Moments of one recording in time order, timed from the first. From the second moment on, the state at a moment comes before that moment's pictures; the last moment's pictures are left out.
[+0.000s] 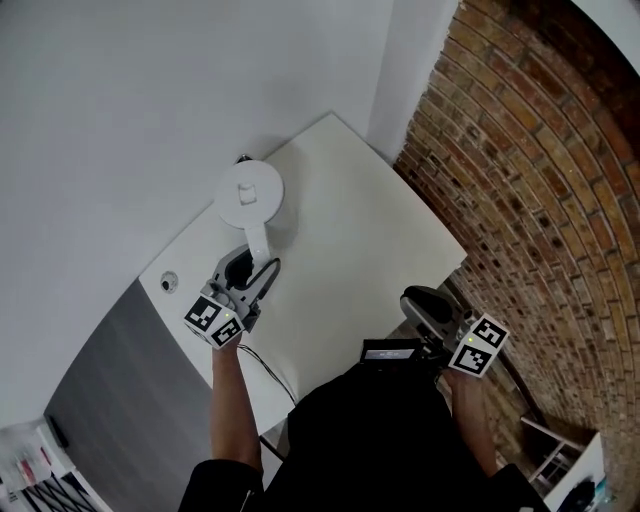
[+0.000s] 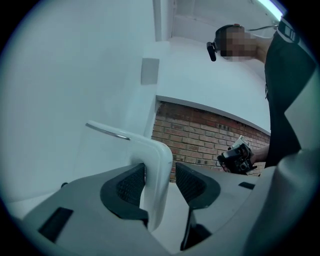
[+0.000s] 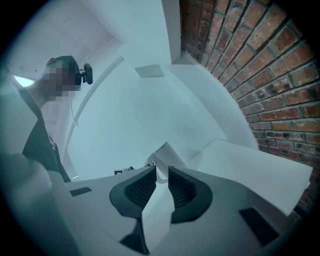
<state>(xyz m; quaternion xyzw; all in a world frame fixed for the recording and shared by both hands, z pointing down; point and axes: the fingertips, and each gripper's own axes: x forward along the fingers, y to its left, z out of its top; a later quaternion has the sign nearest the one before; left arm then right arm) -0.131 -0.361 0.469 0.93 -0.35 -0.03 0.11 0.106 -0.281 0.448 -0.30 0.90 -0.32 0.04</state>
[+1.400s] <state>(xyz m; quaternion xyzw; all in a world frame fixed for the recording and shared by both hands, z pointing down) -0.094 -0.382 0.470 0.92 -0.38 -0.05 0.11 0.108 -0.275 0.457 -0.30 0.89 -0.34 0.05</state>
